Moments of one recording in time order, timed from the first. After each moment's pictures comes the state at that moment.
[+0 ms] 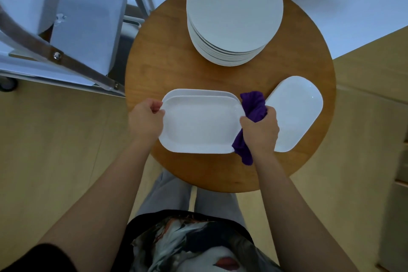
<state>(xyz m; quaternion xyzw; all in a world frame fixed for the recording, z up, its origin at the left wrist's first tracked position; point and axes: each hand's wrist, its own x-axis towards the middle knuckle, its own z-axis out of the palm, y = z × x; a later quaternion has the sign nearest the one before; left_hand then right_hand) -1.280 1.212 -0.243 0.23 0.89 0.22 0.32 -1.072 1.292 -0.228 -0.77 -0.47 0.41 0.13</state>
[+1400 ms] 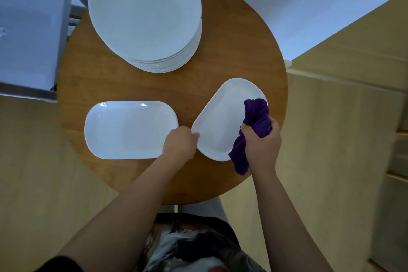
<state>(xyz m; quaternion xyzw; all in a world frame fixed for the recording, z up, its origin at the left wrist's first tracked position) -1.086 1.305 -0.264 0.37 0.81 -0.05 0.46 -0.929 1.348 -0.237 -0.73 -0.38 0.50 0.27</state>
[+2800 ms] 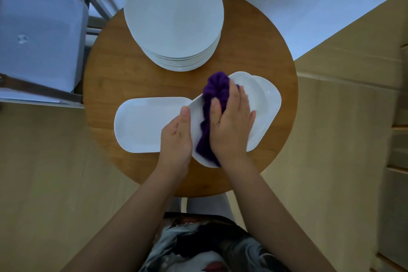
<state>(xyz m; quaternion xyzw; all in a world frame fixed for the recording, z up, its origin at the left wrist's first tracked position) -1.123 1.259 -0.175 0.17 0.73 0.47 0.47 -1.045 1.311 -0.190 -0.66 -0.67 0.31 0.14</state>
